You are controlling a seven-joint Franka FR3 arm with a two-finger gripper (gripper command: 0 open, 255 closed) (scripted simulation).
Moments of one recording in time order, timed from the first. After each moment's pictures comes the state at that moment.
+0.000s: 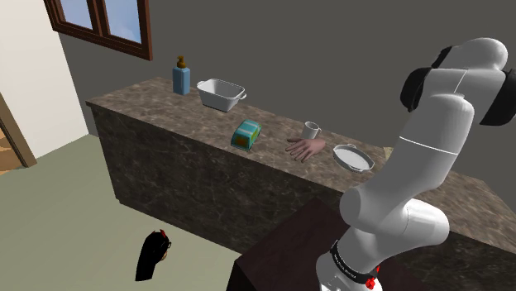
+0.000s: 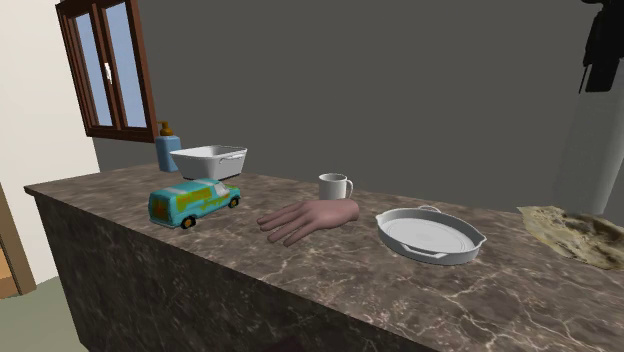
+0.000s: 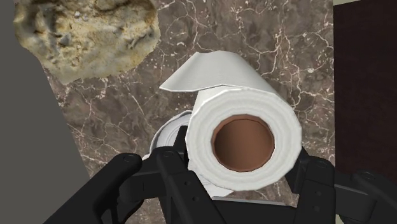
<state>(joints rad) -0.87 0.30 -0.75 -1.43 0.21 1.67 -1.90</state>
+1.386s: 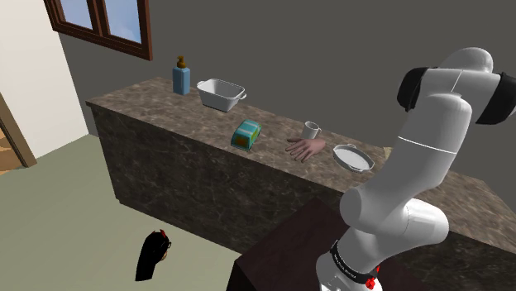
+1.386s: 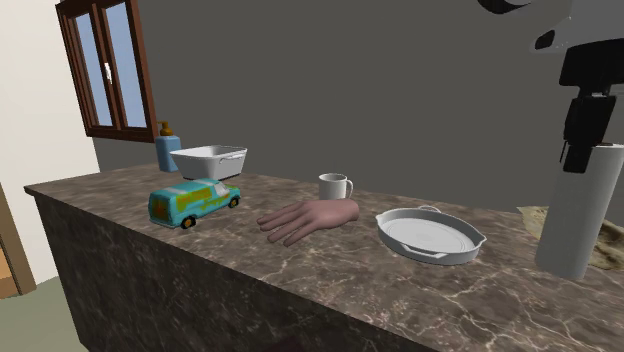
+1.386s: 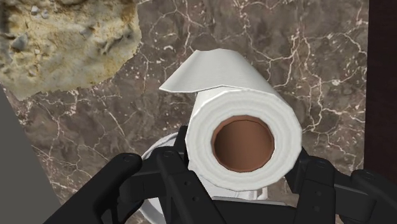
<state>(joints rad) -0.85 0.31 -0.73 -1.70 0.23 1.94 -1.92</state>
